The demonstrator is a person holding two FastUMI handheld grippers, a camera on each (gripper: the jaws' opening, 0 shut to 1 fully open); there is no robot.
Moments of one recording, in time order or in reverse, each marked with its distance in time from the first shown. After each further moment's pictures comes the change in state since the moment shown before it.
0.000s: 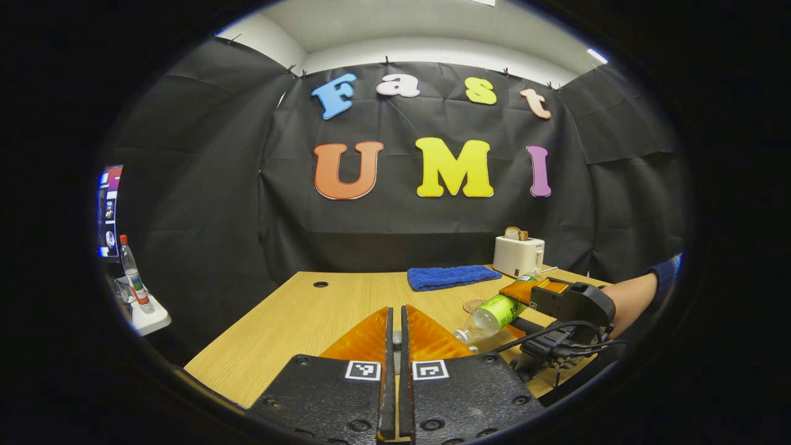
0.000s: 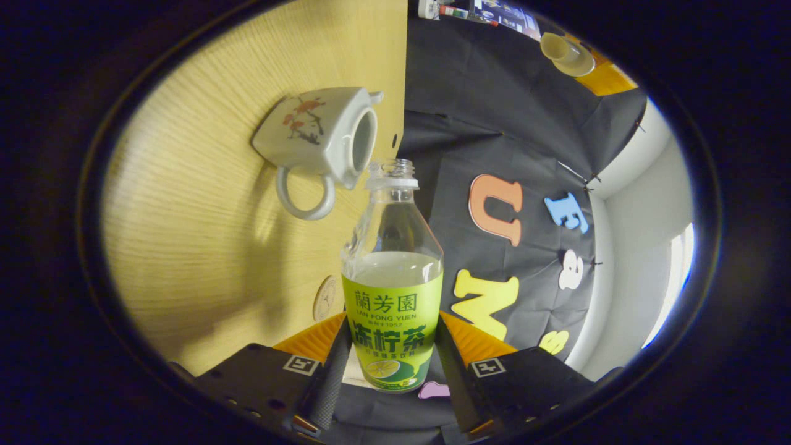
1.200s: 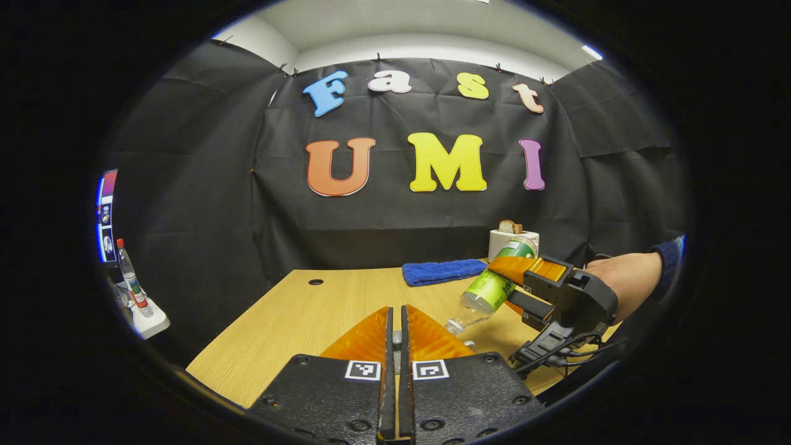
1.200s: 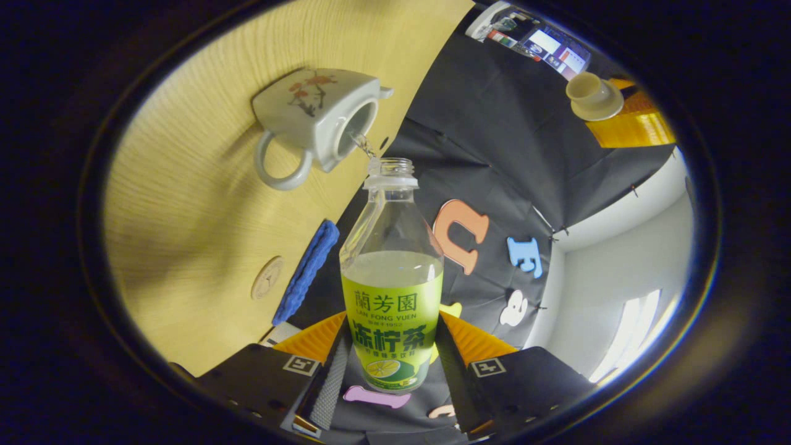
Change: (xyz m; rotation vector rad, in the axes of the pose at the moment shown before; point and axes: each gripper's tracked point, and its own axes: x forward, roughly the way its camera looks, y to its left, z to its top) left arm 0.000 -0.008 -0.005 0.023 0.018 -0.032; right arm 0.004 -0.047 0.012 -0.257 -0.059 -0.221
